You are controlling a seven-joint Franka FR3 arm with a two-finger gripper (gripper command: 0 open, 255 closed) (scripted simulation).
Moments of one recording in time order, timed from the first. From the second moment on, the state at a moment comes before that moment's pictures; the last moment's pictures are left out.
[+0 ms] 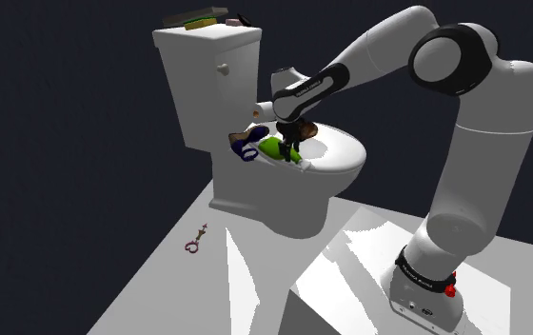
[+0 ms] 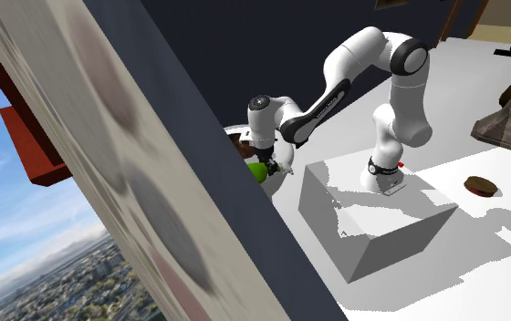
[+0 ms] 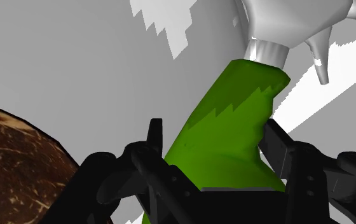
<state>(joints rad) -0.08 0.25 -0.06 -2.00 -0.21 2.09 -0.17</state>
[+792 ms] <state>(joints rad) -0.08 0.19 -0.05 -1.93 -0.20 1.95 -0.20</state>
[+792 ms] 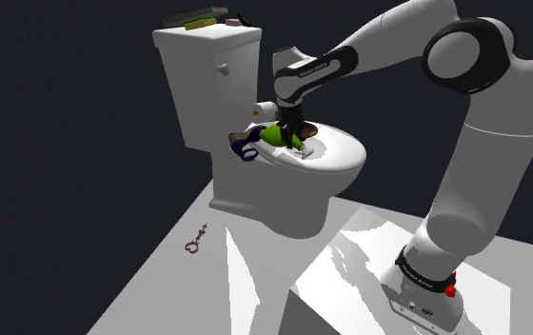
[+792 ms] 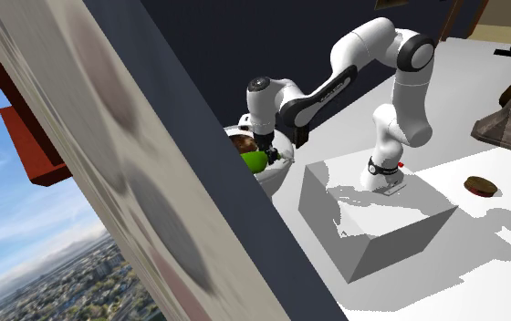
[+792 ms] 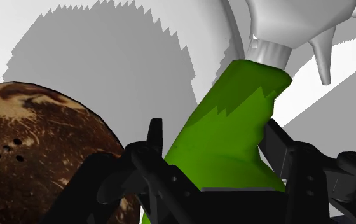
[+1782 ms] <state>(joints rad) -0.07 0.12 -0.05 -1.81 -0.19 1.77 -0.22</state>
